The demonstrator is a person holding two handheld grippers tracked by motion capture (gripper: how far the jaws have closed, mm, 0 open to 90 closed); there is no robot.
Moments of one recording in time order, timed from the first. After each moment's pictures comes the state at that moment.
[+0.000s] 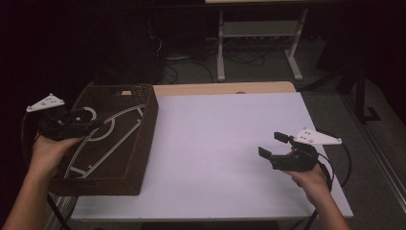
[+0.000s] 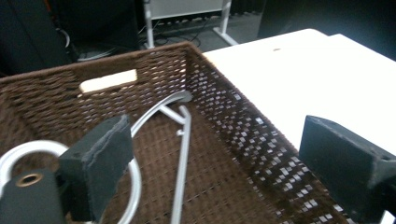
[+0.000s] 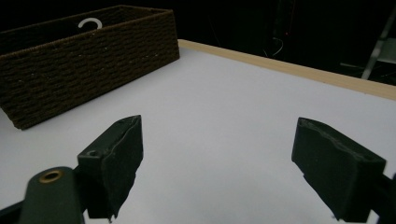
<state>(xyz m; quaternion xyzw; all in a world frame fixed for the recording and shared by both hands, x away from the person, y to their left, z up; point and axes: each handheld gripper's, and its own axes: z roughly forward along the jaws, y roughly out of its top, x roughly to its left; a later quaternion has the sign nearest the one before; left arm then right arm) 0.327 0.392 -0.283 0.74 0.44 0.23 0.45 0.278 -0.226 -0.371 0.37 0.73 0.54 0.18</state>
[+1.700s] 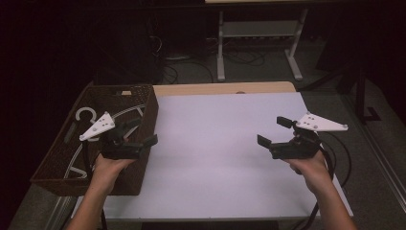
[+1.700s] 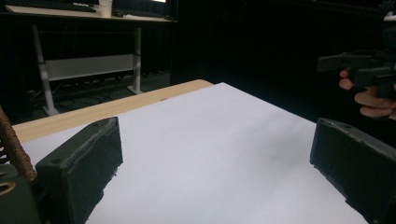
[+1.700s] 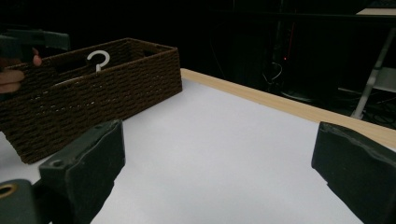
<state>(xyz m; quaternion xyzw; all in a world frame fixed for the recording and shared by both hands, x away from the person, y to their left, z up) 0.300 0.272 -0.328 0.71 0.32 0.16 0.61 0.289 -0.219 -0.330 0.35 0.72 0.57 0.20</state>
